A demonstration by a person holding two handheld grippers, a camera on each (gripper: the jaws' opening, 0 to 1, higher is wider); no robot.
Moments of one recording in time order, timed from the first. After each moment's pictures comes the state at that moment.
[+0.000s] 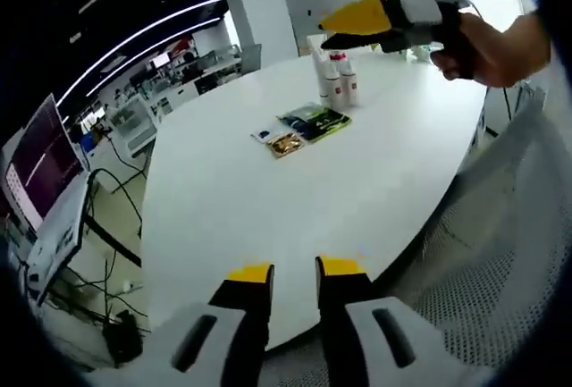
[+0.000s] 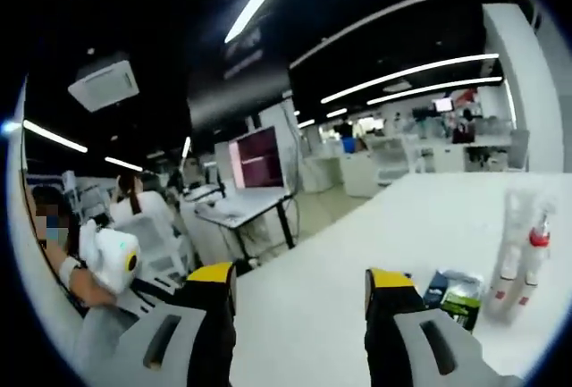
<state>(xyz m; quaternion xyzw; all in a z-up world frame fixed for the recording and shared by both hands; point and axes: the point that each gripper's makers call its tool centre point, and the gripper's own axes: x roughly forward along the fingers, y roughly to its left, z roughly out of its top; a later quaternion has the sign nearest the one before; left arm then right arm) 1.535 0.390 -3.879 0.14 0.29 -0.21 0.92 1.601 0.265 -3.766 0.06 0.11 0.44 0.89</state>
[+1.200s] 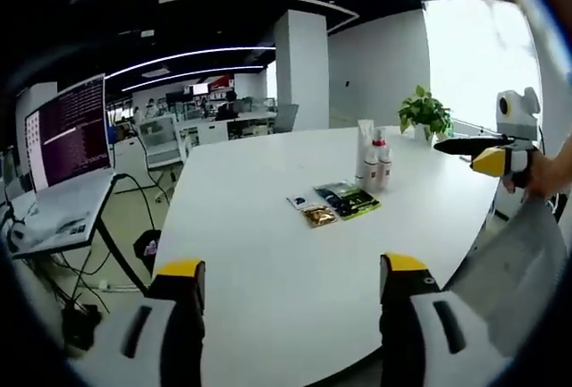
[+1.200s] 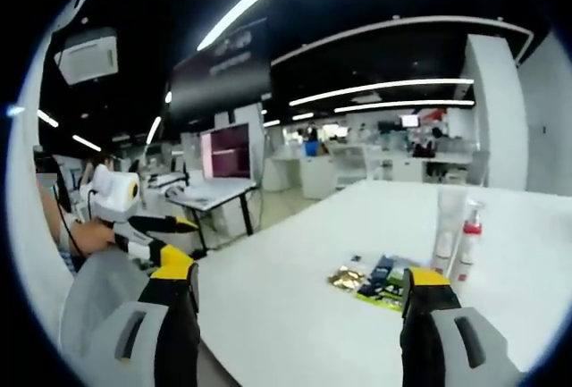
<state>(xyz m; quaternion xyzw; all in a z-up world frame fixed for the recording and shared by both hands) 1.568 0.422 -3.831 0.05 0.18 -0.19 0.96 1.566 0.211 -3.782 0.01 0.11 0.34 0.93</state>
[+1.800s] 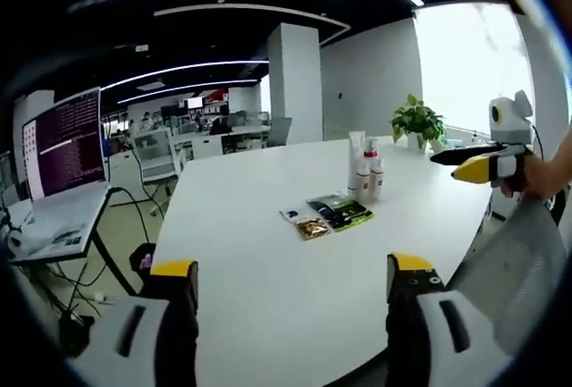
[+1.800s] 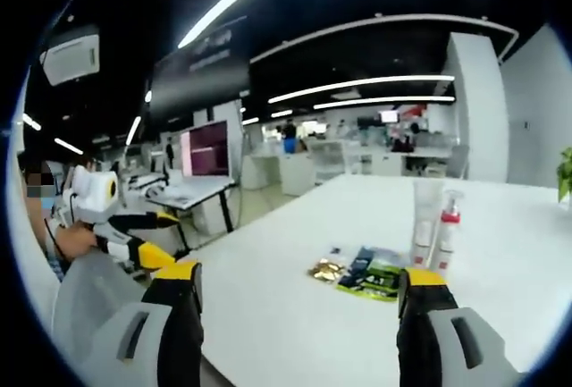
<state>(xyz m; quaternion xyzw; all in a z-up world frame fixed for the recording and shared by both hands) 1.569 0.415 -3.827 0.05 0.16 -0.20 0.97 1.573 0.188 -3.793 0.01 0.13 0.29 0.95</state>
